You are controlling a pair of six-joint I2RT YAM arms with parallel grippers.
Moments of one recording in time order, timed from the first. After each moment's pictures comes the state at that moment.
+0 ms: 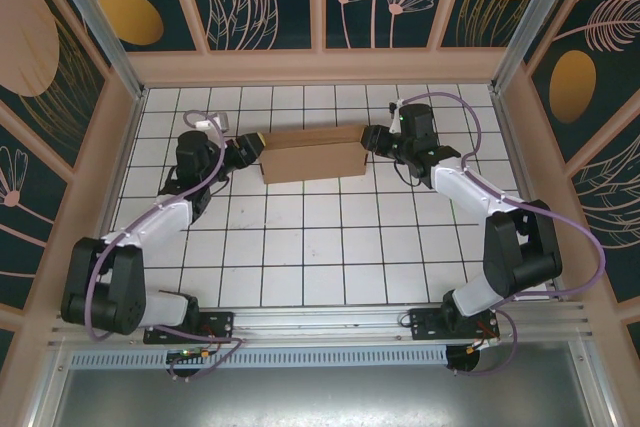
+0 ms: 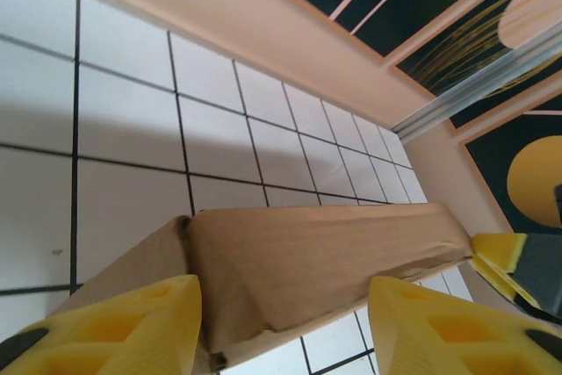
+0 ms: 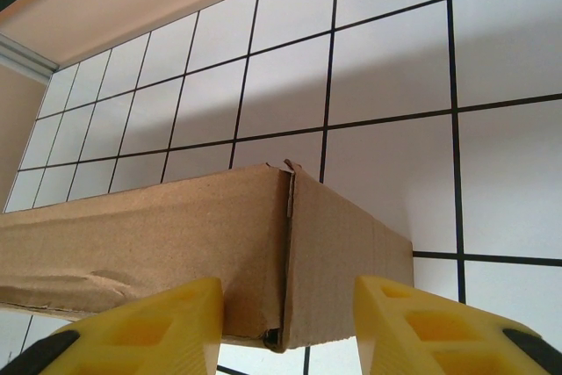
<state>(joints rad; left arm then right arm) -0.21 1.37 0.71 0.35 0.41 -0.68 0.36 1.53 1.03 -0.10 -0.21 0.52</state>
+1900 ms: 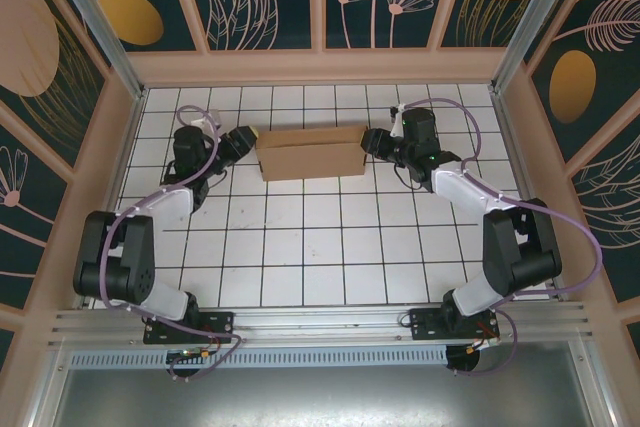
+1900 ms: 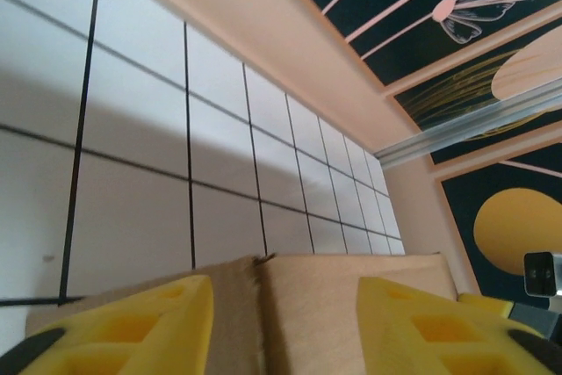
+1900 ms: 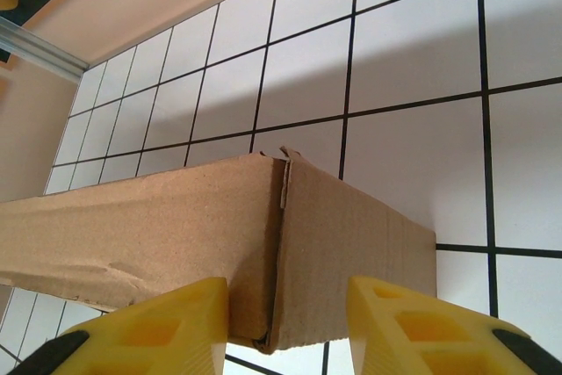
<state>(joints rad) -0.13 1.53 0.72 0.50 0.52 -0.87 0.34 1.53 0.97 -0.01 -0.29 0.56</state>
